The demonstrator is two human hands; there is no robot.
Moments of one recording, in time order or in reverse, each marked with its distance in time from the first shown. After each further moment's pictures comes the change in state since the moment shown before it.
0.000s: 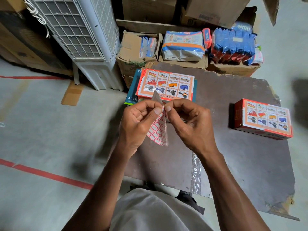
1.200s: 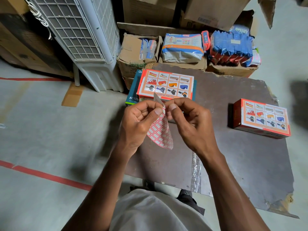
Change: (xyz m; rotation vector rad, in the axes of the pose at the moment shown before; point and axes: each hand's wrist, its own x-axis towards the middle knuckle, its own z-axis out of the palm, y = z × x) left_hand -0.011 0.005 -0.003 -0.011 -0.027 0.003; right_hand -0.011 -0.009 0.002 0.016 -0.007 -0.011
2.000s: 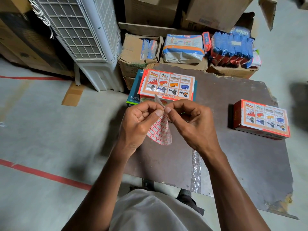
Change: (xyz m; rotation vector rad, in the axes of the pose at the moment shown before) left_hand -0.004 -0.001 -0.008 0.065 -0.048 0.012; right_hand -0.001 0.000 -0.002 -0.070 -0.041 0.047
